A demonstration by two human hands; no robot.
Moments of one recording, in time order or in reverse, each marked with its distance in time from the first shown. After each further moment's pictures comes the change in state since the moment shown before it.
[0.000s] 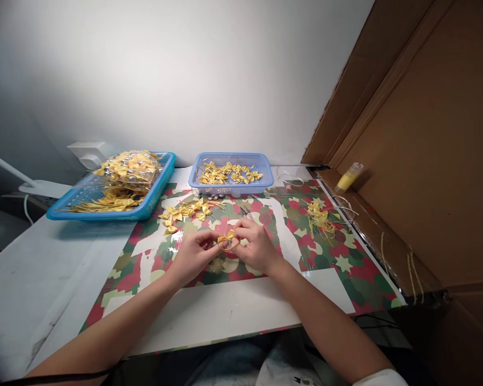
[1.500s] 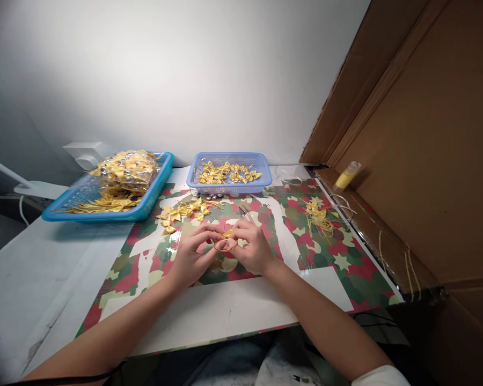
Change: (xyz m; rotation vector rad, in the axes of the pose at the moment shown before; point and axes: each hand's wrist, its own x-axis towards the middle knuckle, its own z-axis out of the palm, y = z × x) left_hand -0.001 -0.003 0.003 0.096 0.142 0.418; right_hand -0.004 -0.001 0.006 0.122 0.051 -0.008
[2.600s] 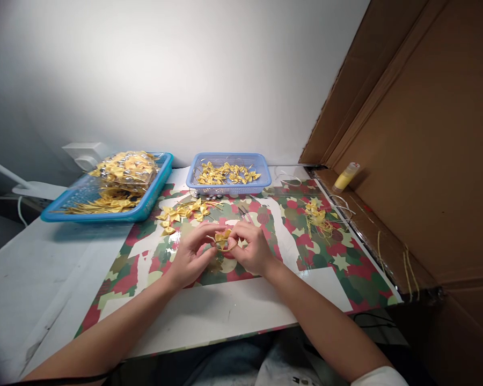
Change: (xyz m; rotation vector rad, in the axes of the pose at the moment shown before) left_hand 0.002 0.002 -0.005 -0.219 -0.092 -0.131; right_hand 0.001 -0.003 0.000 -0.048 0.031 0.003
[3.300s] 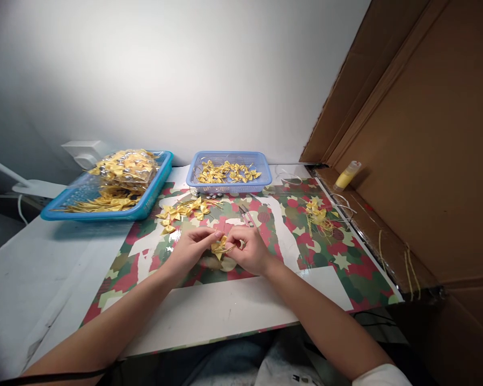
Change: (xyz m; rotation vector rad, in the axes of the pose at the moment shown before) left_hand 0.007 -0.005 -0.002 -0.227 -0.006 -0.477; right_hand 0.000 -0.002 0.002 0.151 -0.128 0.120
